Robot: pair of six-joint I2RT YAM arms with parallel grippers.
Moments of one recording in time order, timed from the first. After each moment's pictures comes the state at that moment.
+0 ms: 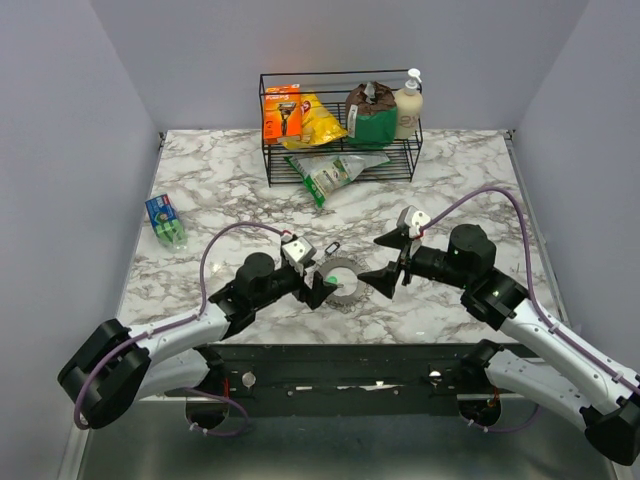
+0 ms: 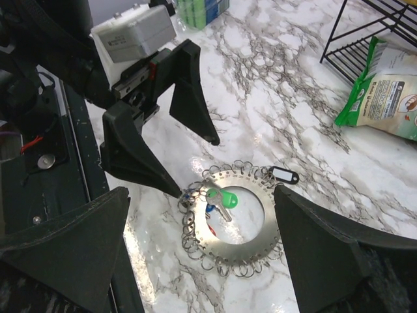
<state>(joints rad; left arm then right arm) -0.76 1.09 0.32 0.51 0.23 -0.14 0.68 0.81 0.68 -0.05 -0.46 -0.07</state>
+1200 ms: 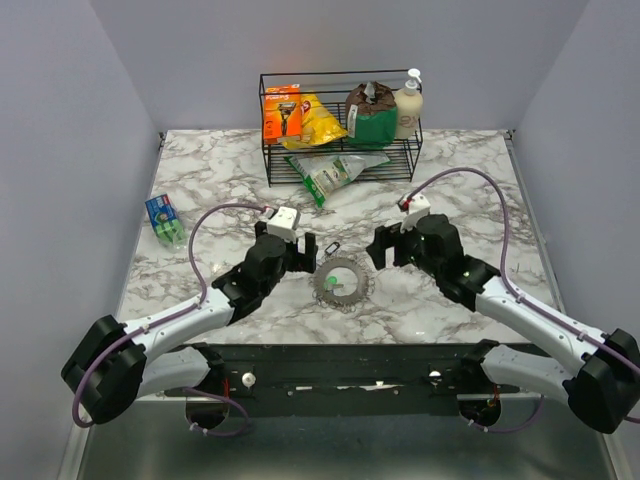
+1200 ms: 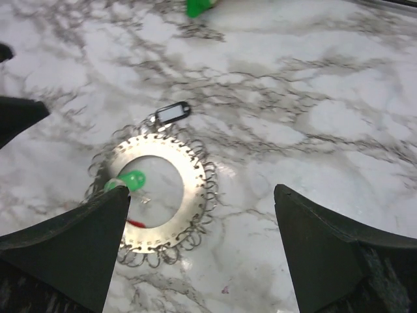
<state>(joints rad) -0.76 1.11 0.51 0.26 -0.31 -0.28 0.66 1.05 0.68 -0.08 0.08 0.19</state>
